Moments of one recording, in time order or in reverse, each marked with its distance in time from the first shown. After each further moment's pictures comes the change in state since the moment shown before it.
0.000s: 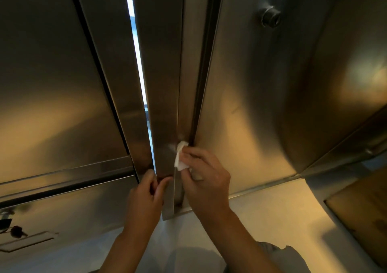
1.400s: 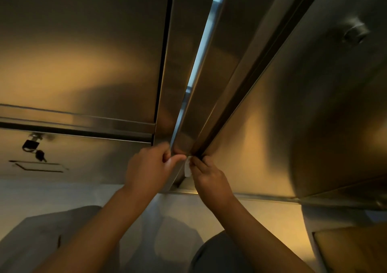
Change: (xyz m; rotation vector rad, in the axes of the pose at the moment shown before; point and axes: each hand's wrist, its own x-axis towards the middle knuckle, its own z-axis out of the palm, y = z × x) left_hand 0.000 0.033 -0.016 0.353 0.062 -0.057; right_hand -0.040 0.090 0.009 -0.483 -0.712 -0.510
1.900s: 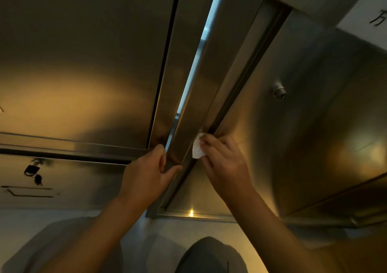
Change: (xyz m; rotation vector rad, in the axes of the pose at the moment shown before) left_hand 0.010 0.051 -0.043 -0.011 0.110 0.118; right_hand 0.058 0.021 -0.168 -0.006 0.375 0.024
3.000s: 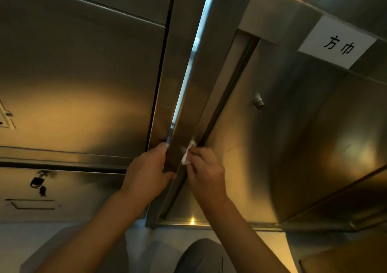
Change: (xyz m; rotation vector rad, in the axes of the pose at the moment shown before) left_hand 0.020 0.038 -0.032 0.061 -0.171 -0.021; right_hand 0.003 -0.029 0.024 0.234 0.184 0.198
